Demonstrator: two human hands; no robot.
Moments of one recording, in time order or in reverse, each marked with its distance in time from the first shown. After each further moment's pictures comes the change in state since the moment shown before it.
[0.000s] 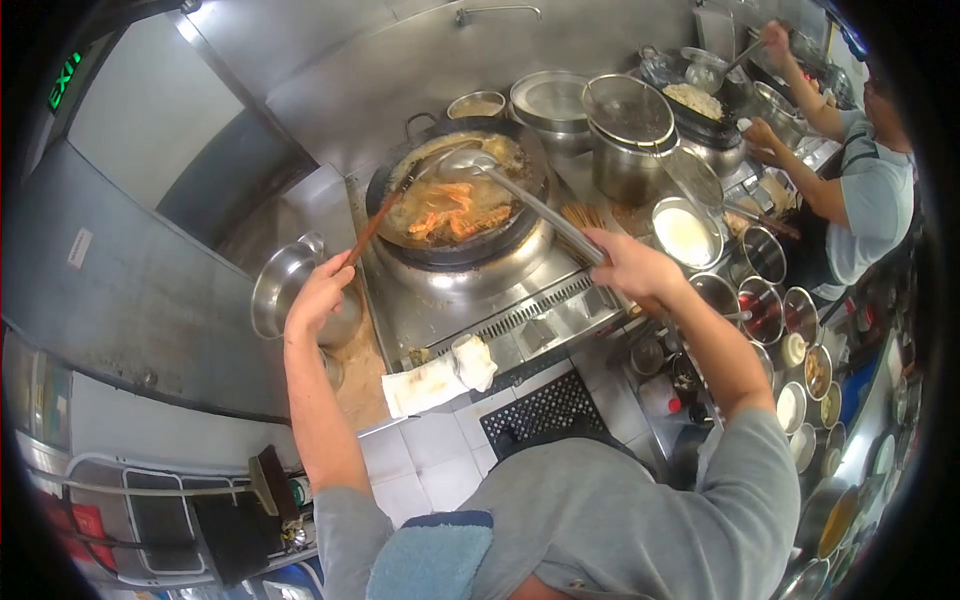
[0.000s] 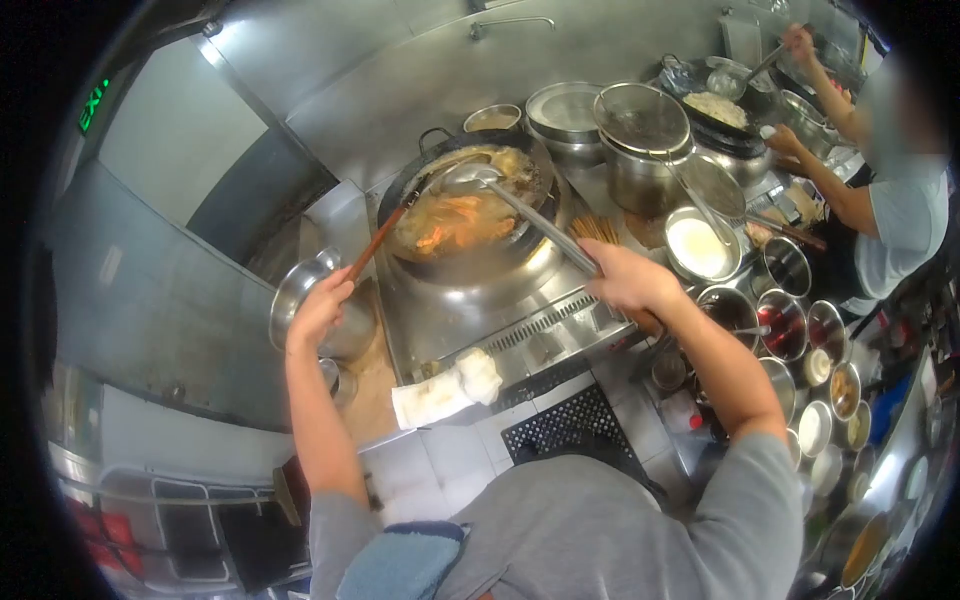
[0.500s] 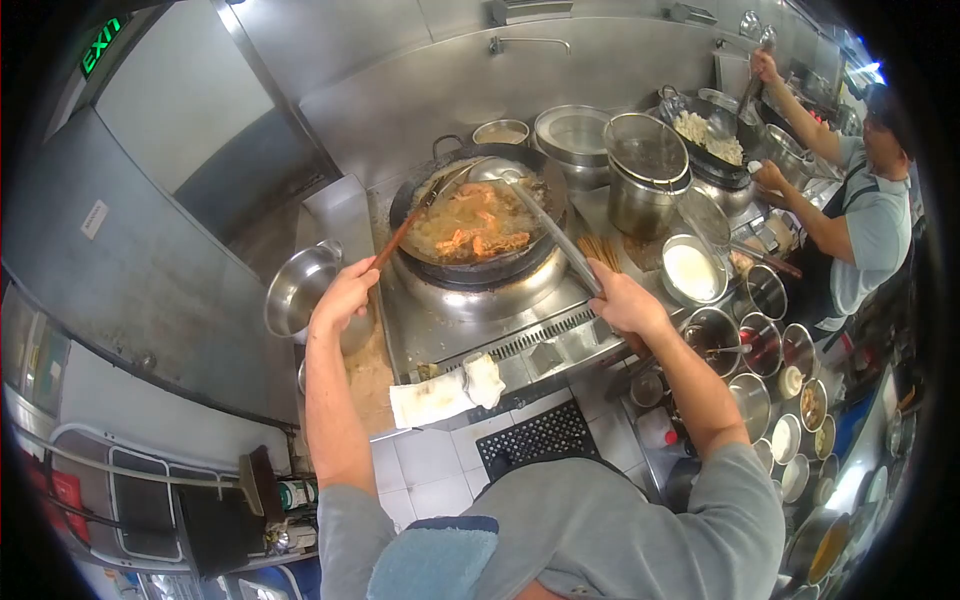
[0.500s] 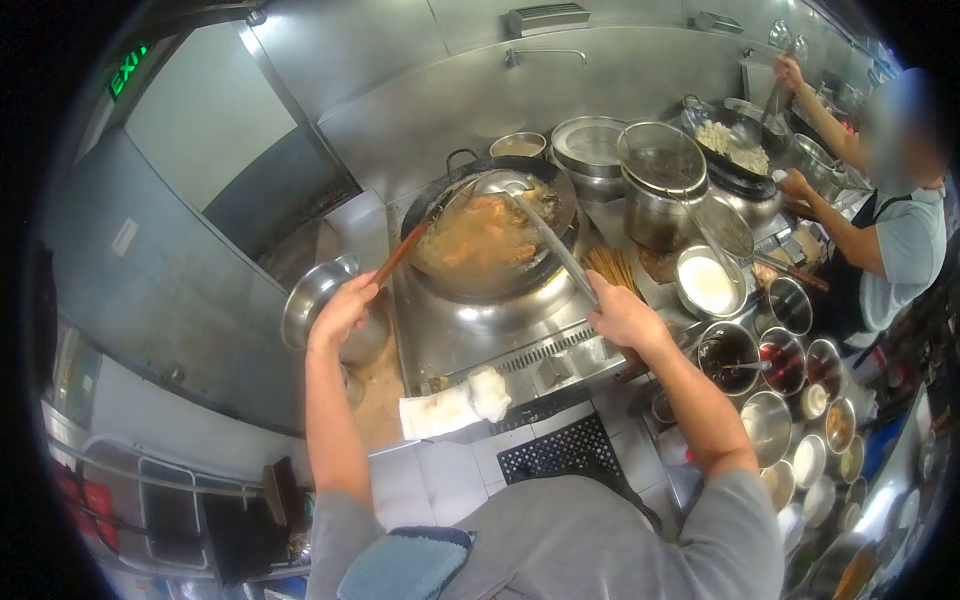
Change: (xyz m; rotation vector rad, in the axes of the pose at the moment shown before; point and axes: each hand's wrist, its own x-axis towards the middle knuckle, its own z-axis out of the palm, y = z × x) left_hand 0.005 -0.009 -0.001 -0.041 0.001 0.042; right_hand 0.006 -0.017 0.036 -0.222 0.168 0.088
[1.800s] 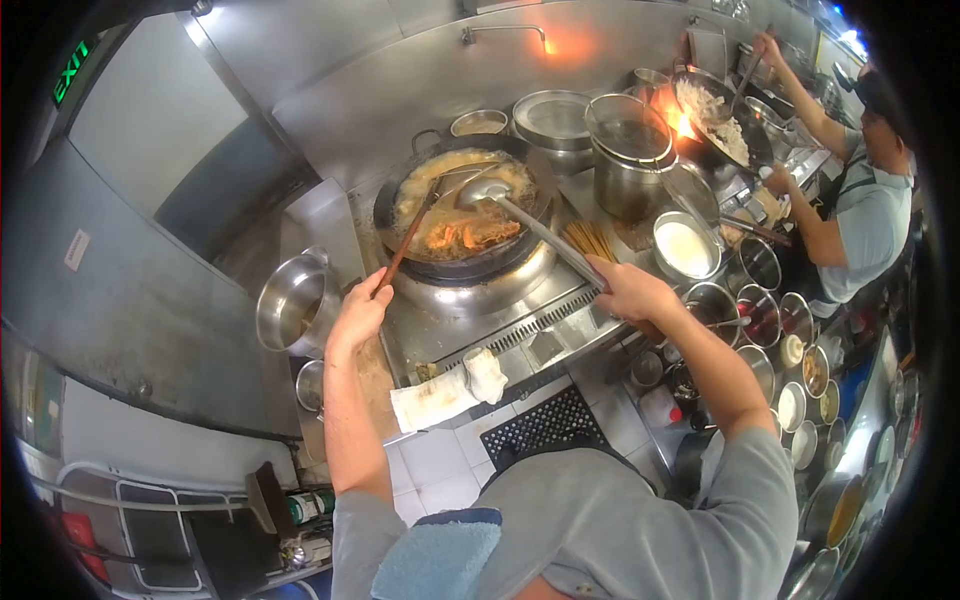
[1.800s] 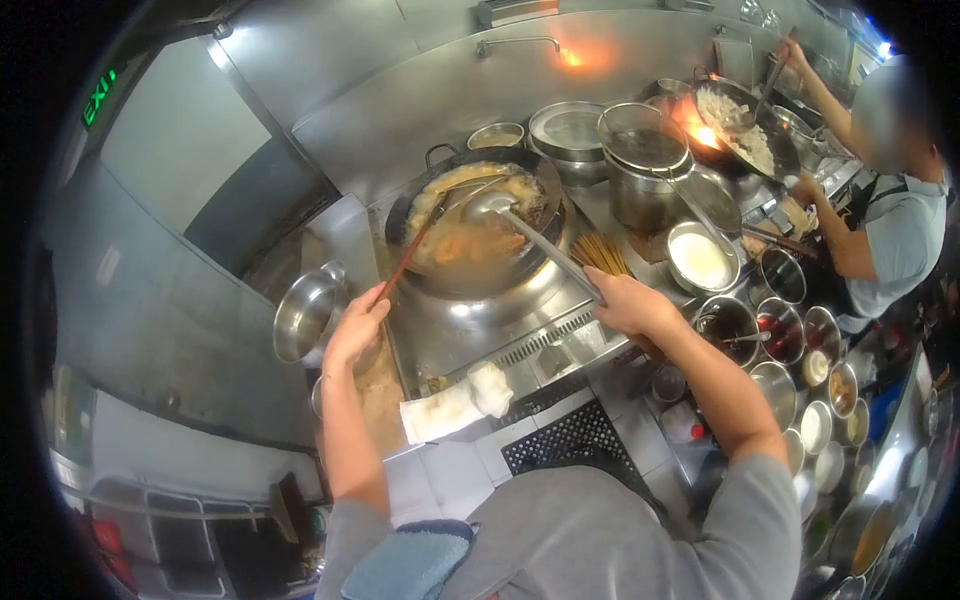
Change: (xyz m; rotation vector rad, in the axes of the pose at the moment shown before) left_hand -0.011 -0.002 0.031 0.202 0.040 0.018; right_hand -0.018 -0.010 -0.013 -0.134 -0.123 0.011
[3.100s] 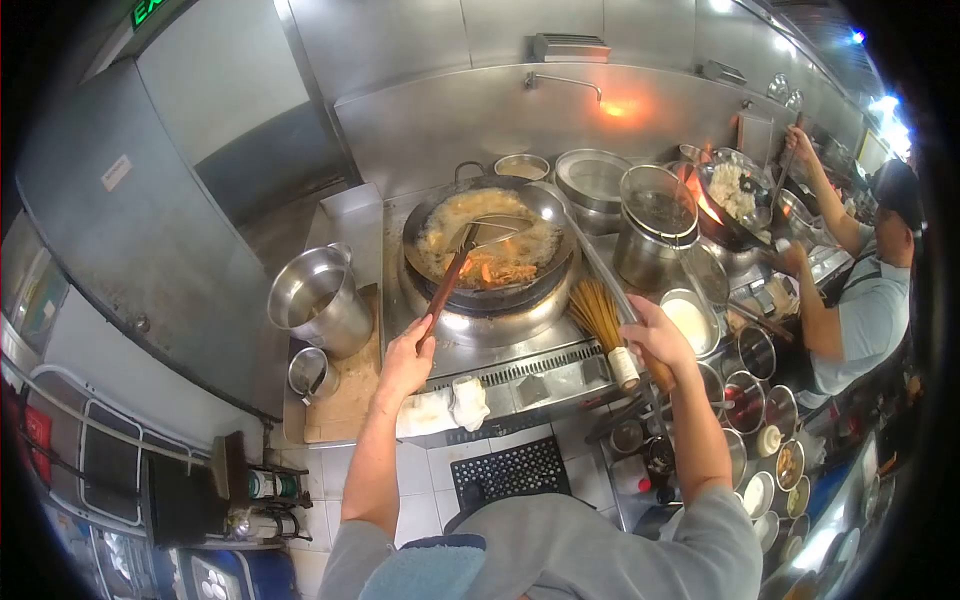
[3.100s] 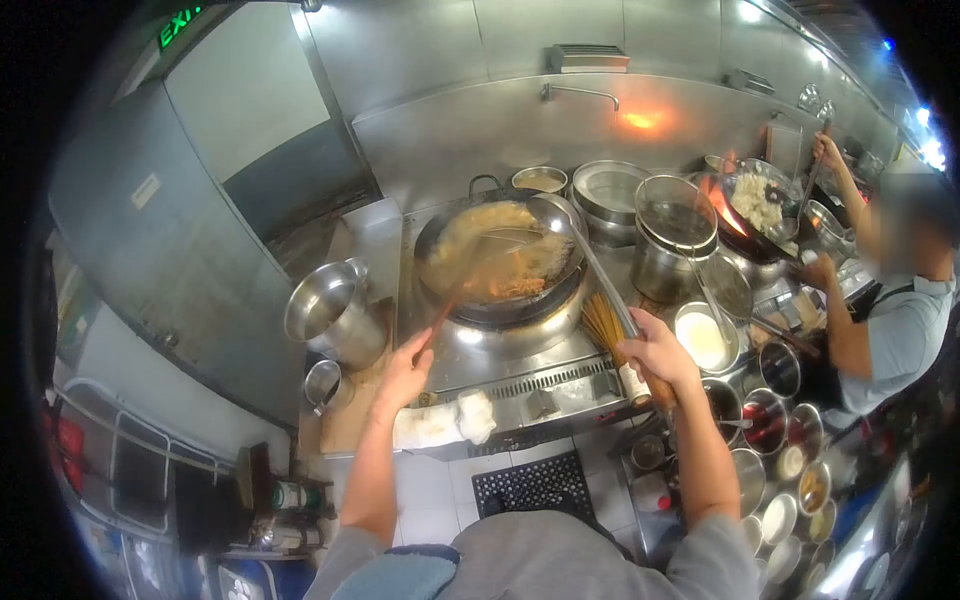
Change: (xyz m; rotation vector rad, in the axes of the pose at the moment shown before) left_hand -0.037 -0.034 0.091 0.038 0.300 0.316; right_hand -0.002 0.042 -0.031 0.876 0.022 0.054
